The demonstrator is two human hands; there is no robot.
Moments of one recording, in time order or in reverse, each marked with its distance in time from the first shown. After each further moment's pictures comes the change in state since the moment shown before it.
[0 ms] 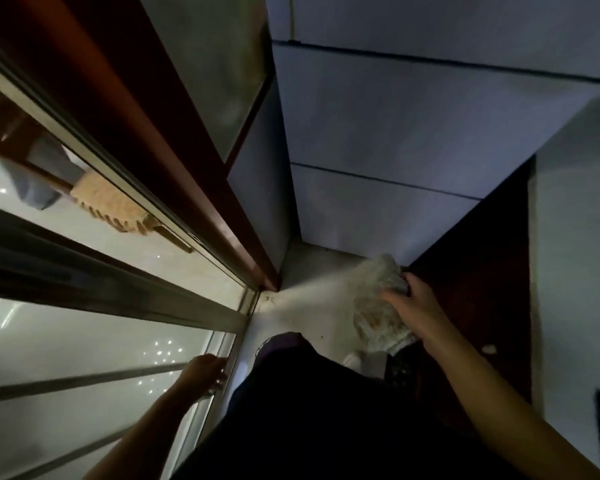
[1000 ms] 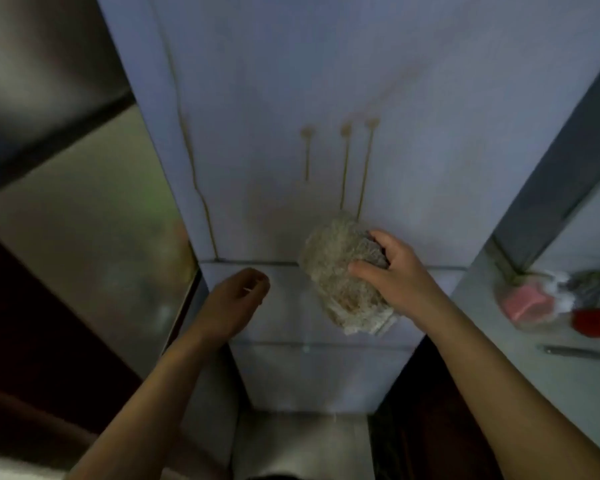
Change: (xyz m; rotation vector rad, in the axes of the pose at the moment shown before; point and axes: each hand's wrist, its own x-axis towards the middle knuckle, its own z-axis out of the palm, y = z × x) left_hand -0.077 0.479 -0.033 0.208 0.140 1.214; right_hand 0.043 -0.305 -0.130 -0.001 0.222 -0.714
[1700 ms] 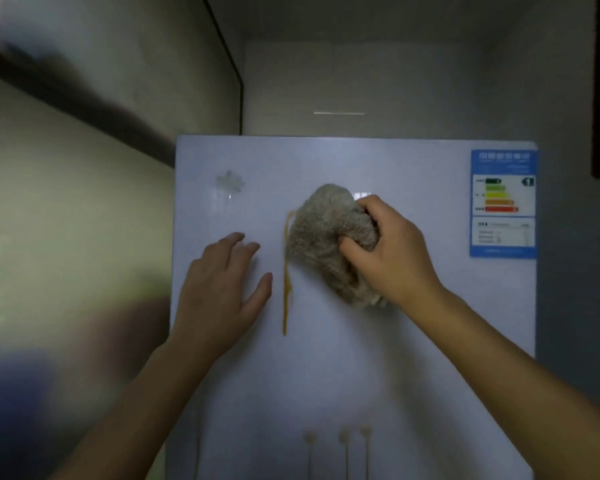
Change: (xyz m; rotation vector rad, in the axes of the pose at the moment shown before) left_hand 0.081 0.295 -0.233 0.605 1.021 0.838; right_hand 0.119 -0.348 -0.093 -0.505 0.568 -1.033
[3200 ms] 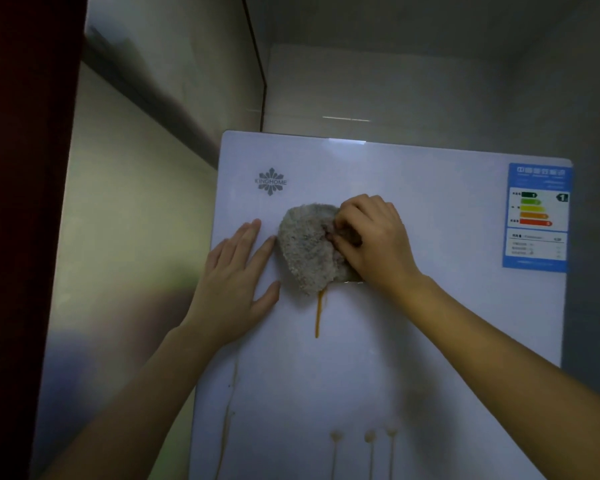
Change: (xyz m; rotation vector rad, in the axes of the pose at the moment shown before) left_hand -0.005 -0.060 0.016 0.137 -0.076 0.111; right_hand 0.034 0.006 0.069 -0.370 0.133 -0.528
